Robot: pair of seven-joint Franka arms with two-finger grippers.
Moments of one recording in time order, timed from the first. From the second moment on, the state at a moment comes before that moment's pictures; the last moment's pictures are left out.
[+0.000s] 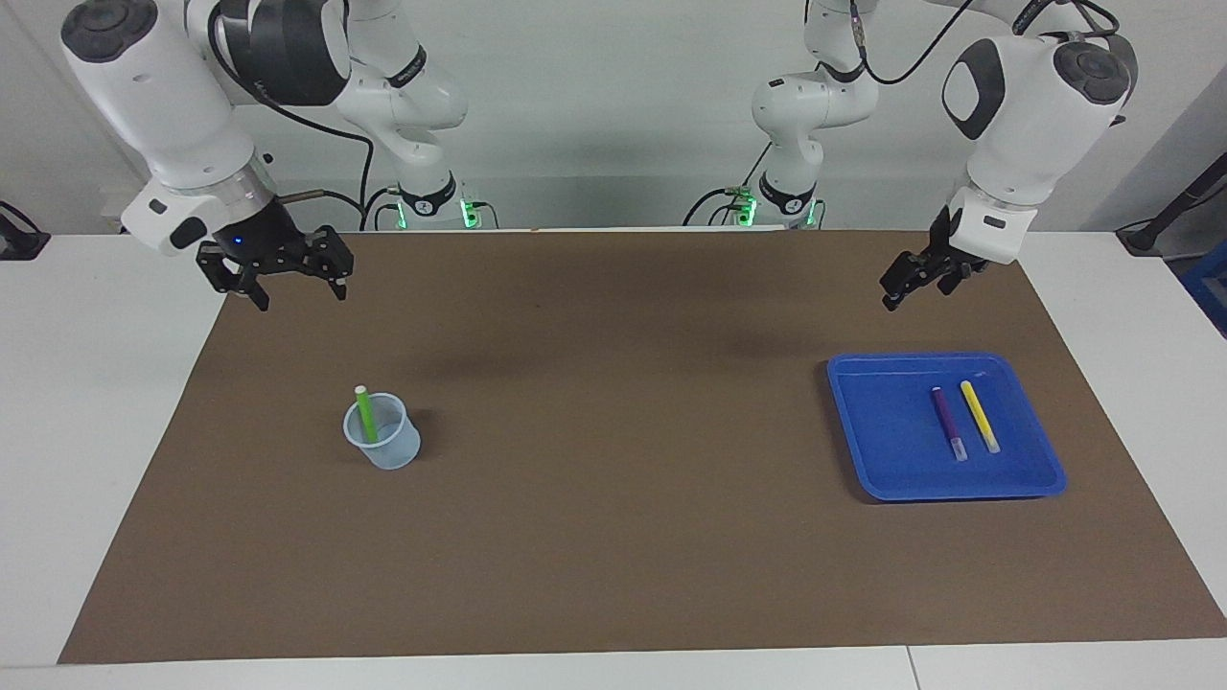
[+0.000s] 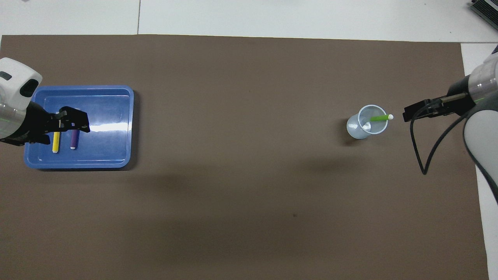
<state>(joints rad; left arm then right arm) 0.11 -0.03 -0.17 -1.79 -0.03 1.74 -0.29 -0.10 0.09 0.09 -1.50 0.01 1.55 -0.13</state>
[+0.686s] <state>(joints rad) 0.12 -0.03 -0.17 -1.71 -0.03 1.64 -0.10 -0.08 0.10 0.10 -1.52 0.01 1.54 -0.08</state>
